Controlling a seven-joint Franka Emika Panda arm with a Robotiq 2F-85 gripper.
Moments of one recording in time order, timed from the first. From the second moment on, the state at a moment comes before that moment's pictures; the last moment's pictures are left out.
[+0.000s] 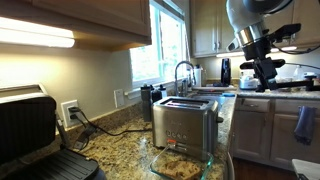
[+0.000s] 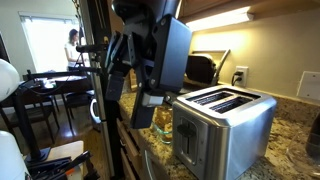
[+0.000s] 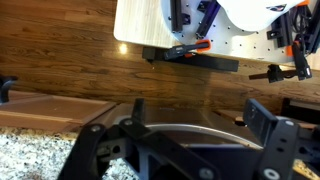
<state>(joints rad) -0.17 -0.59 -0.30 -2.47 -0.30 1.63 -0.47</state>
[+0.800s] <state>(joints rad) -0.17 -0.59 -0.30 -2.47 -0.30 1.63 -0.47</state>
